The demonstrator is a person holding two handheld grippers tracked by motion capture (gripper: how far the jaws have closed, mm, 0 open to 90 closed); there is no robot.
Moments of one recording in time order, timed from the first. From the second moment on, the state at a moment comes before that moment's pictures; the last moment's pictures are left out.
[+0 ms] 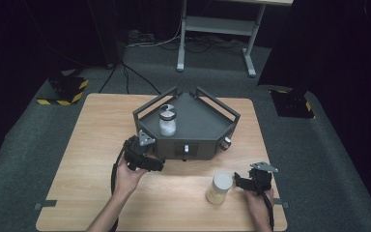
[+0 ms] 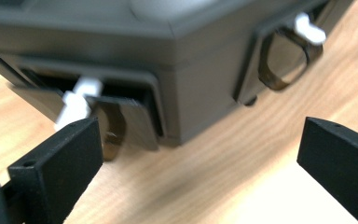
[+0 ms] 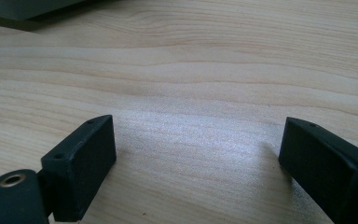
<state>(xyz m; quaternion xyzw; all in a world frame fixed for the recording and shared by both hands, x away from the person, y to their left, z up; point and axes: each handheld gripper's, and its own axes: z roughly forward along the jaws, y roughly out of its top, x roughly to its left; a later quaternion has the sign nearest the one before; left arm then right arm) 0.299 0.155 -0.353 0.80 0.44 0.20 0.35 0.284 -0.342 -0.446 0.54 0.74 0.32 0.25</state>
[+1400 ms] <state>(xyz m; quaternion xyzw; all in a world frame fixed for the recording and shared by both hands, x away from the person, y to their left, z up) 0.288 0.166 -0.443 0.80 0.47 0.17 0.34 0.284 -0.342 -0.445 0.54 0.74 0.32 0.25</state>
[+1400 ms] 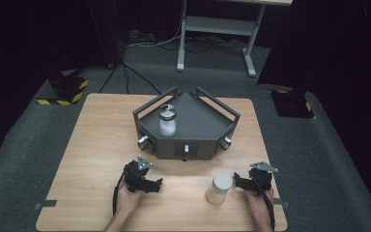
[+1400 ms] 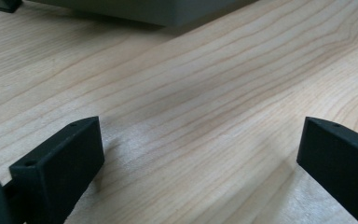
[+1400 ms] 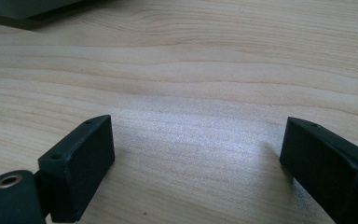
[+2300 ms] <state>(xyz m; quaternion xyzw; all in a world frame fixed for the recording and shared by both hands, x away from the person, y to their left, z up) 0.280 0.151 -0.451 0.79 0.47 0.20 0.34 0.291 -0.343 -0.444 0.53 0.75 0.32 0.24</state>
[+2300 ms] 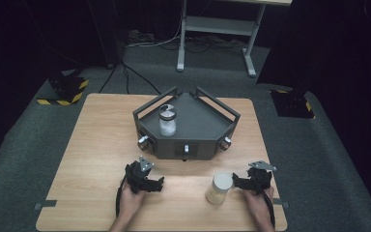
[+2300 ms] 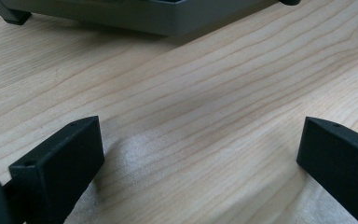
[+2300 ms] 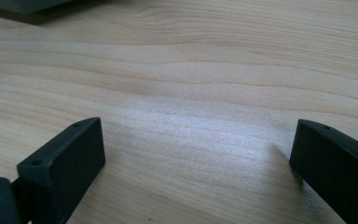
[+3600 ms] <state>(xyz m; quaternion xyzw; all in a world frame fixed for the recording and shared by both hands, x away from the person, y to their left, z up) 0.279 0.151 -0.451 0.79 0.47 0.20 0.34 0.292 -0.343 -0.444 0.53 0.75 0.32 0.23</state>
